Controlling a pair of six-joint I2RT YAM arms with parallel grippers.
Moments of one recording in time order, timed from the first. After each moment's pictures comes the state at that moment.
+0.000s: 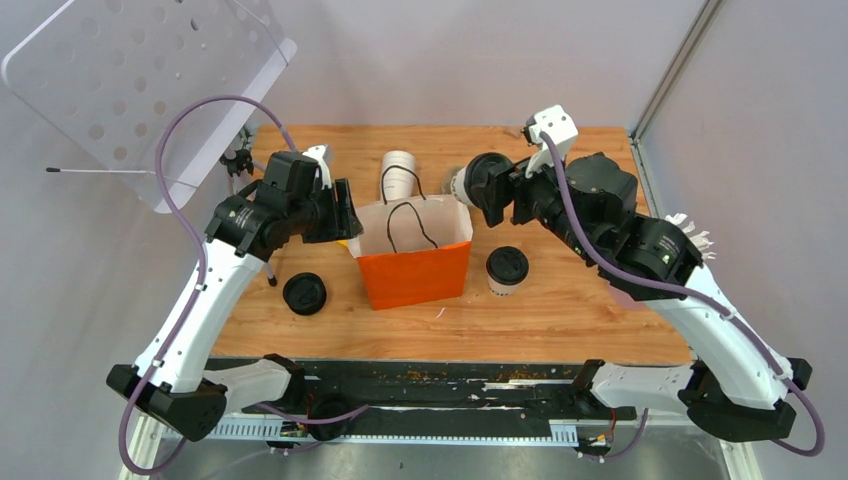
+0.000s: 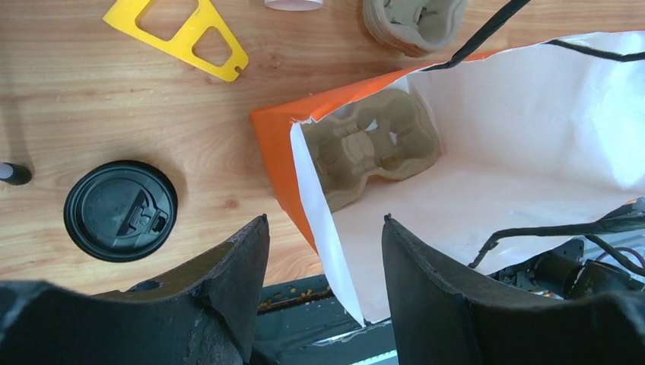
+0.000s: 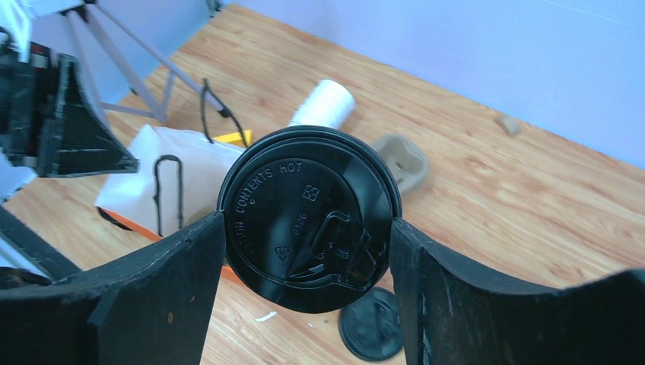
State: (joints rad) left arm -0.44 1.17 1.45 -1.09 0.03 -0.48; right arm 0.91 1.14 1.68 -0.77 0.38 0.10
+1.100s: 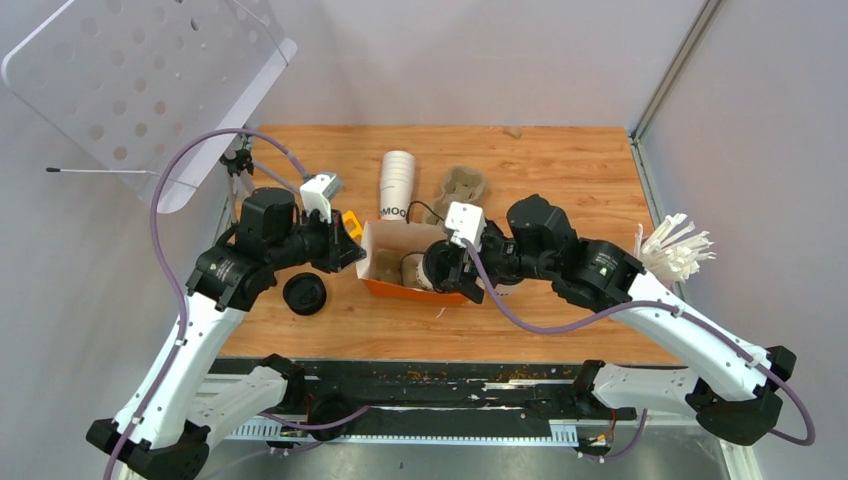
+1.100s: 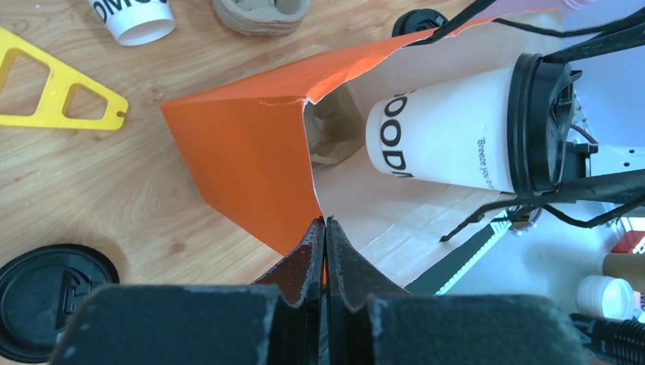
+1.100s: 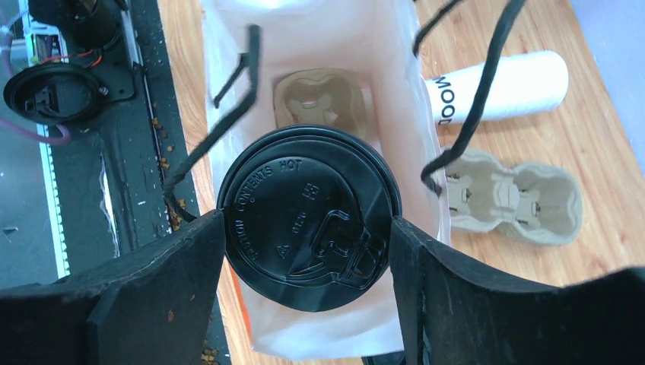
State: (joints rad) left arm -0.44 0.90 1.18 -0.86 0.36 -0.30; right arm 0.94 1.09 1.28 -0.66 -0.22 -0.30
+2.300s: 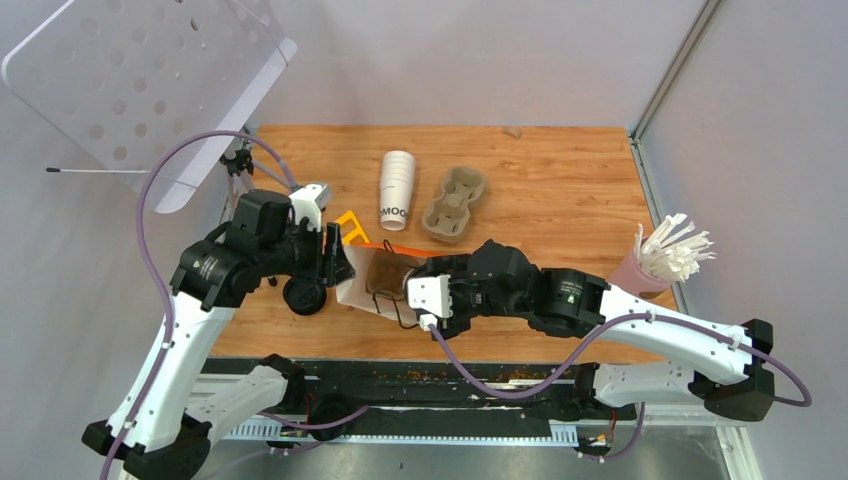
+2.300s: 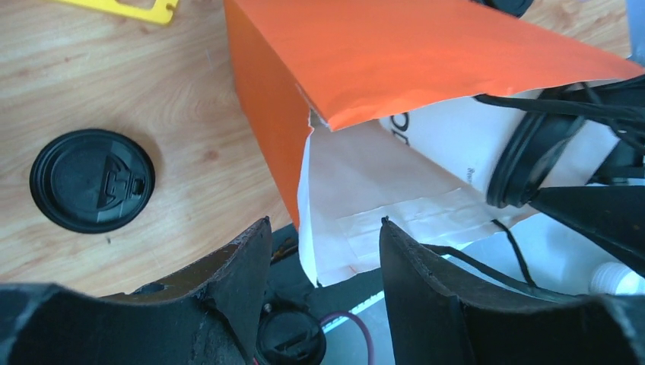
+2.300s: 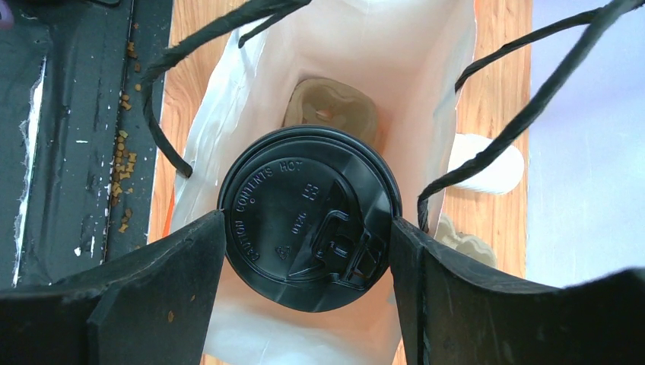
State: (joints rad) left arm -0.44 0.92 1.32 -1.17 0.25 -0.29; right arm 1.23 1.12 1.17 -0.59 -0.04 -0.66
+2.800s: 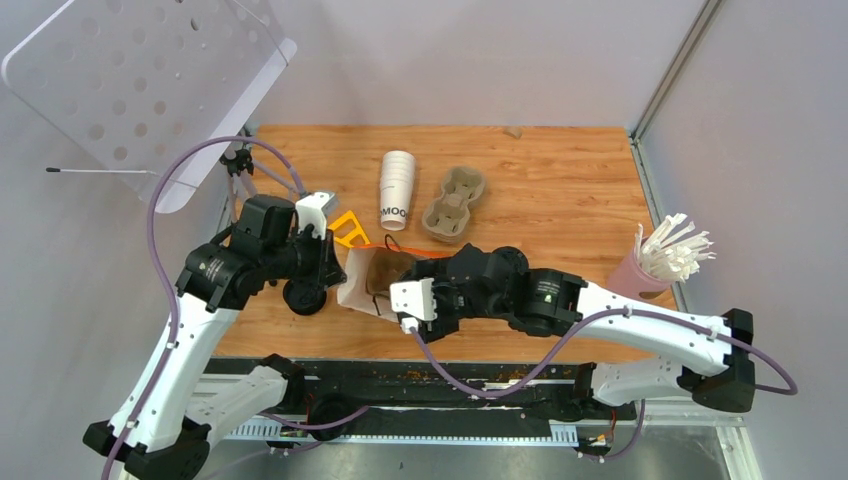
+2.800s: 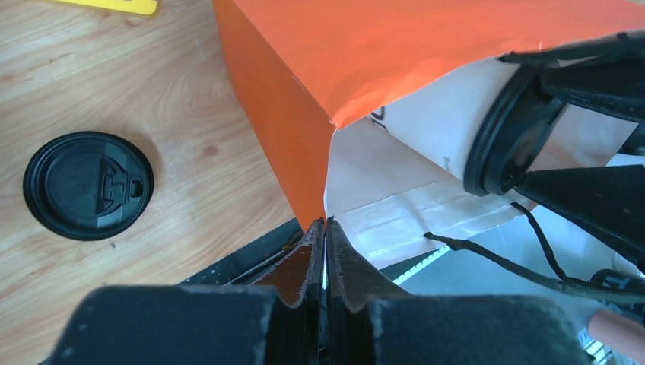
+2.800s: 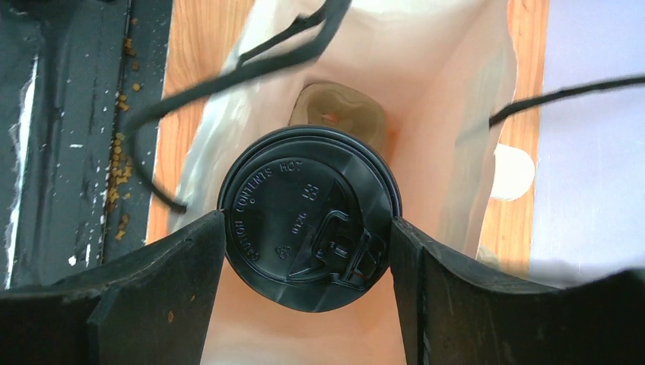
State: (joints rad) left arm -0.44 0.92 1.28 -1.18 0.28 -0.22; right arm 1.26 1.19 1.19 -0.58 0.00 -0.66
